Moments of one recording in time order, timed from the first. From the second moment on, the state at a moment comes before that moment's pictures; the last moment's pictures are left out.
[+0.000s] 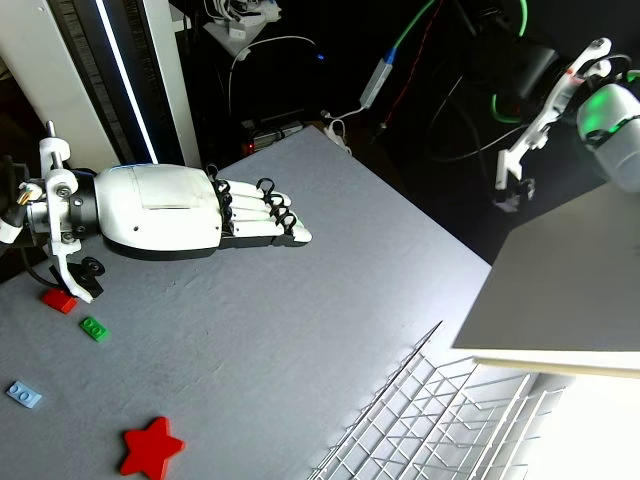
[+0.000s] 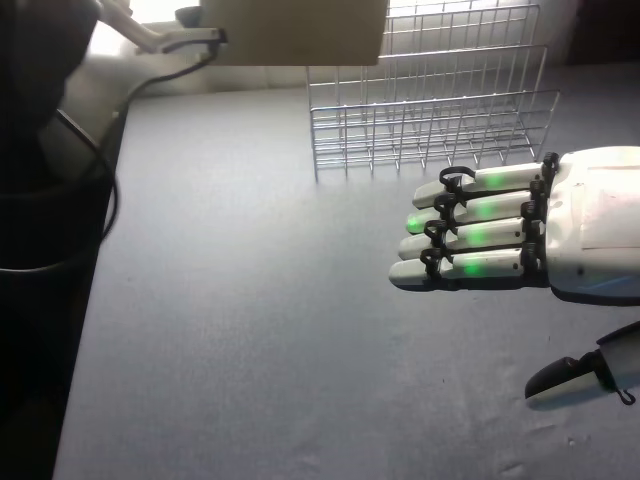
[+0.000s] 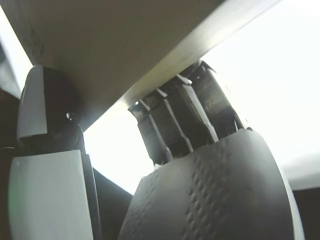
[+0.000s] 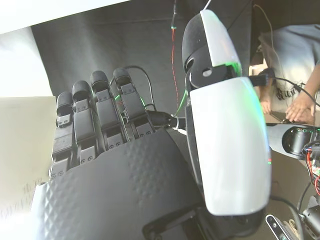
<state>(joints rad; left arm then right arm) 0.19 -1.30 1.58 -0.54 -0.74 -0.01 -0.44 -0.85 1.01 -1.09 0.63 -0.26</state>
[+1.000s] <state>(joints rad) 0.28 -1.36 1.56 -0.48 -0.85 -0.06 -0.44 -0.85 1.01 -1.09 0.63 -0.28</state>
